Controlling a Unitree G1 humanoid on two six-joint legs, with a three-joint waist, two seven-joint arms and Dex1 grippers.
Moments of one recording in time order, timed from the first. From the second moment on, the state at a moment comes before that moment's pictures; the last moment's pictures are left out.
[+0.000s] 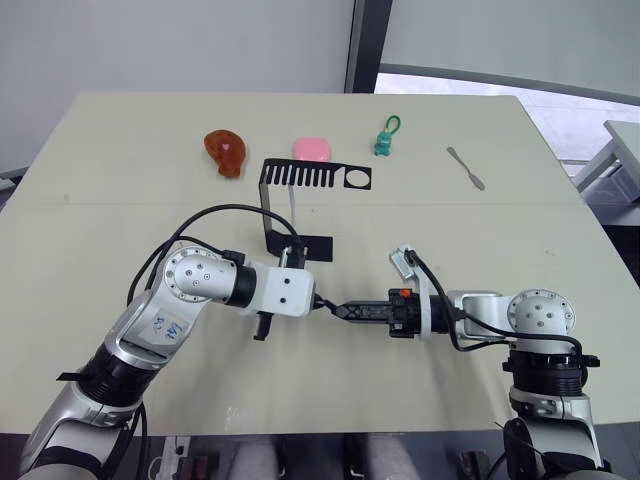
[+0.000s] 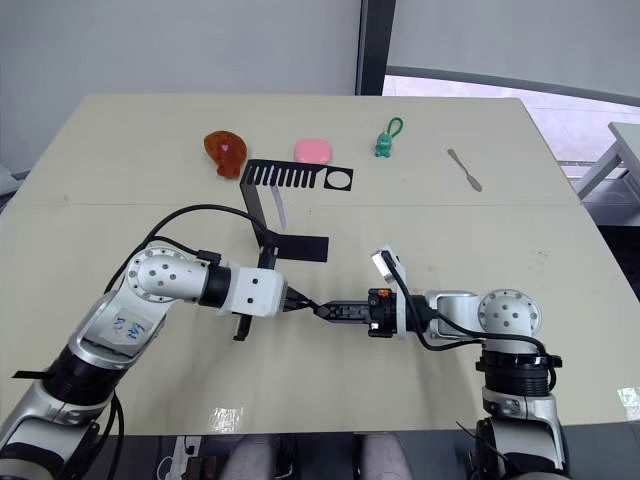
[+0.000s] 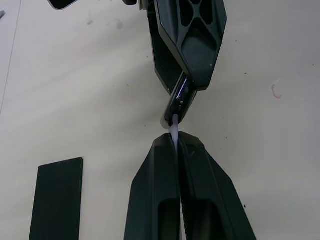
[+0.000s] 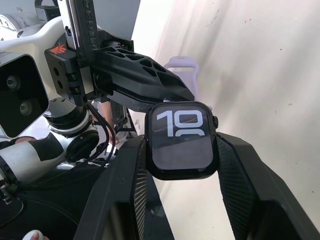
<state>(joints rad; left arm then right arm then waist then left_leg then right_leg) -0.55 0.68 -0.31 -0.37 0.03 0.33 -1.11 -0.51 -0.36 -0.16 -0.05 1.27 1.55 0.39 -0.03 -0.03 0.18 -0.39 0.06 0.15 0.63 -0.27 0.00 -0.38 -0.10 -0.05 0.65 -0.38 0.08</state>
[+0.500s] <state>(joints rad) -0.54 0.69 -0.31 -0.38 0.03 0.35 -1.11 -0.52 -0.34 -0.16 -0.05 1.24 1.55 0.39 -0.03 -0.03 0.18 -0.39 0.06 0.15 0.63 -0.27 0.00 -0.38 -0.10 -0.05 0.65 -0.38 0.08</state>
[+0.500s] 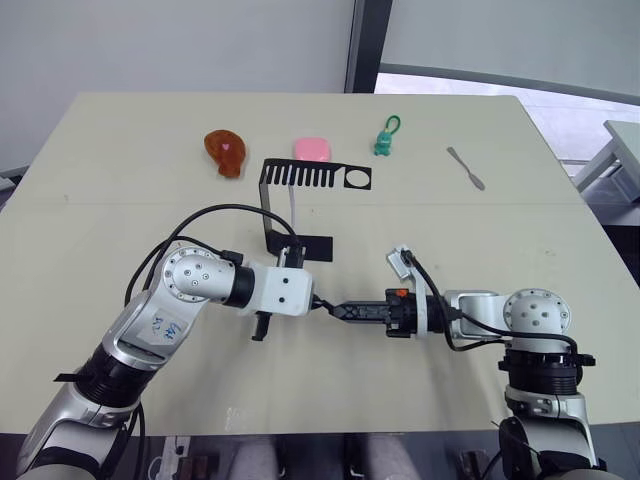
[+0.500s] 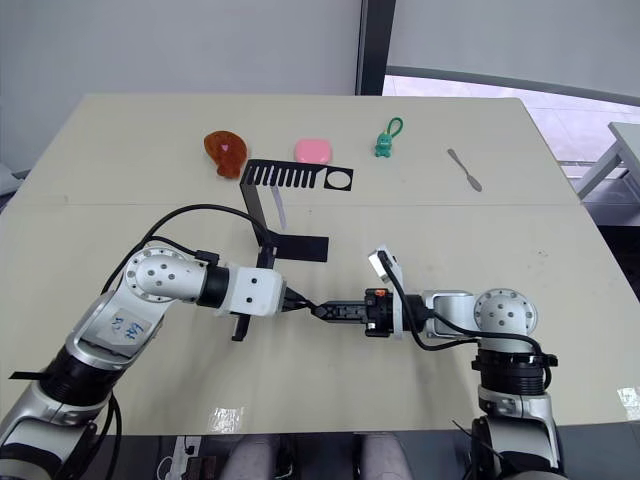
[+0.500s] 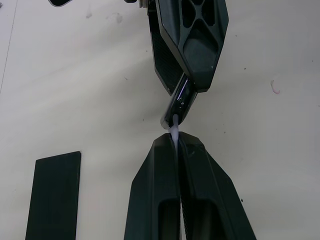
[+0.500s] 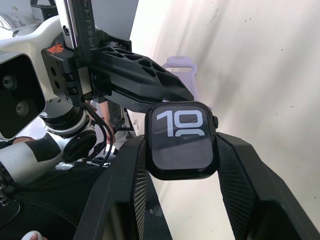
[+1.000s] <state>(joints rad) -0.44 0.75 -0.23 -0.47 -0.07 0.39 -1.11 -0.52 -0.34 -0.15 -0.09 1.24 1.52 0.42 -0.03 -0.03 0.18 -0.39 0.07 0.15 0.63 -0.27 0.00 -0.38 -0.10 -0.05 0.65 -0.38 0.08</state>
